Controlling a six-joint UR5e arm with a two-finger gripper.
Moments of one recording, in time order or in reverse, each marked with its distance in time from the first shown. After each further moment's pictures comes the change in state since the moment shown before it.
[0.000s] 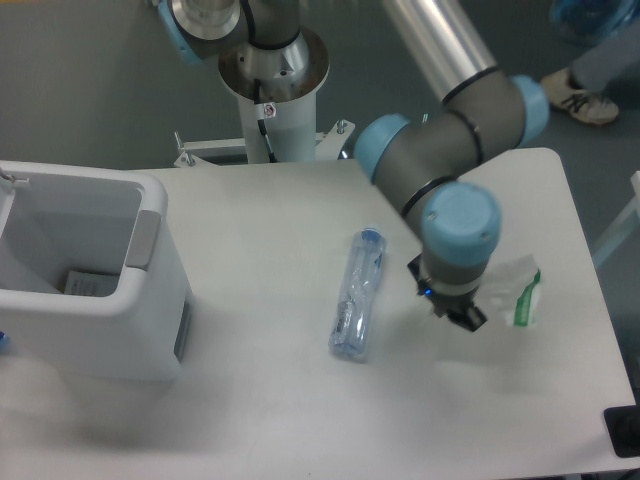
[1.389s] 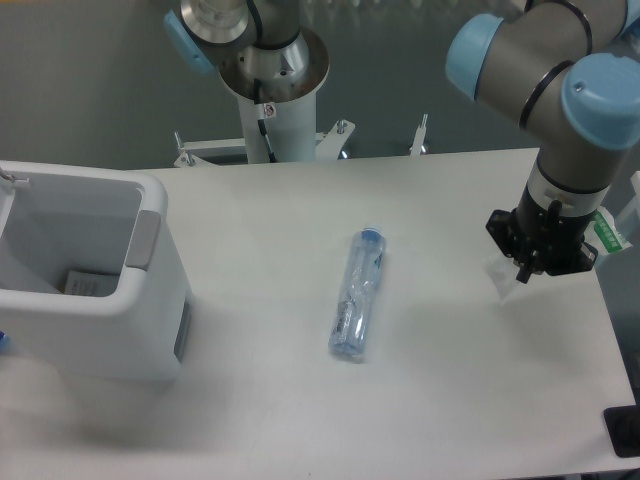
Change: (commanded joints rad) arm 0.094 0.028 0.204 -0.166 -0.097 -0.181
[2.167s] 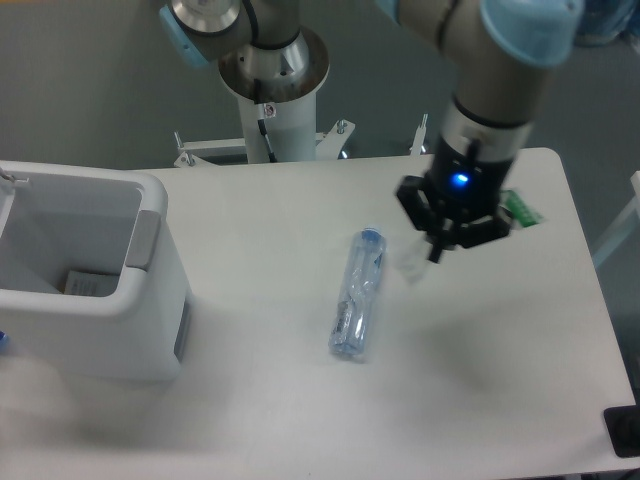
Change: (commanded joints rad) arm -0.188 0.225 -0.037 -0.095 -0.244 -0.345
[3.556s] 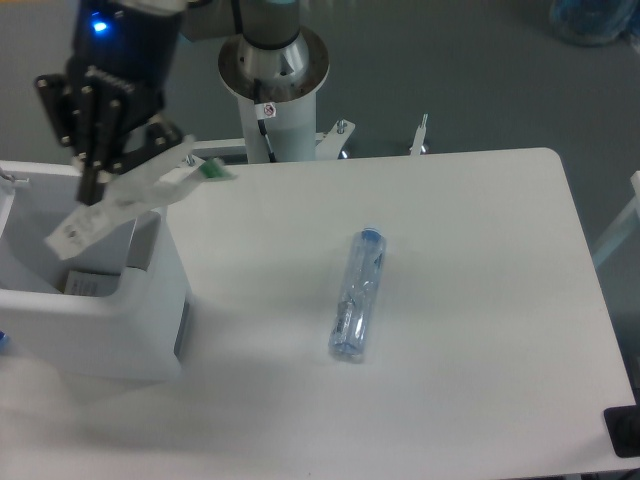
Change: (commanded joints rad) arm -0.390 0.095 -0.067 0.273 -0.197 -0.421
